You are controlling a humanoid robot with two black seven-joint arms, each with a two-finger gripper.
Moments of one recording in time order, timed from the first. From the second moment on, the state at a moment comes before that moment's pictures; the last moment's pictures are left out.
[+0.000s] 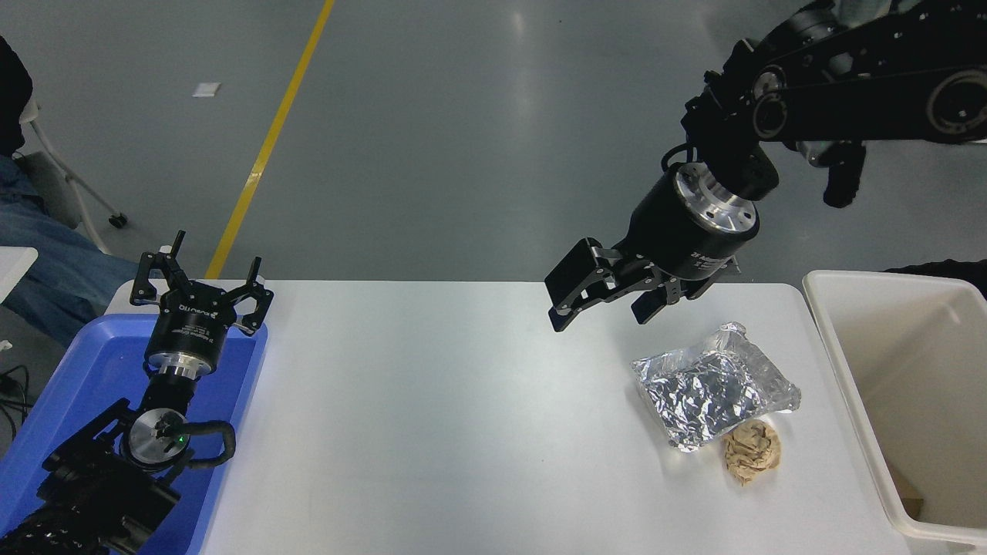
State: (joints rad) left arm -0.53 0.24 -1.00 -0.46 -0.11 -0.69 -0.39; right arm 2.28 -0.18 -1.02 1.43 -0.11 0.78 0.11
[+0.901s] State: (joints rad) left arm -0.52 0.23 -1.00 -0.46 -0.12 -0.69 -0.40; right arm 1.96 -0.21 -1.06 1.21 -0.40 0.70 0.11
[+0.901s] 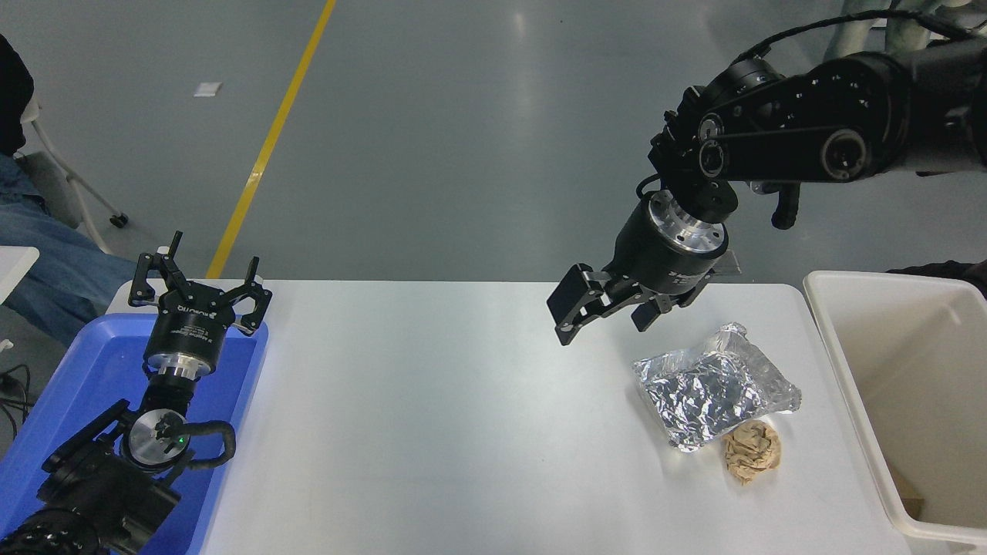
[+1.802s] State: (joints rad) left arm -0.52 0.23 -1.00 -0.46 -0.12 -0.69 -0.40; right arm 1.11 -0.33 -0.97 0.60 -0.70 0.06 0.12
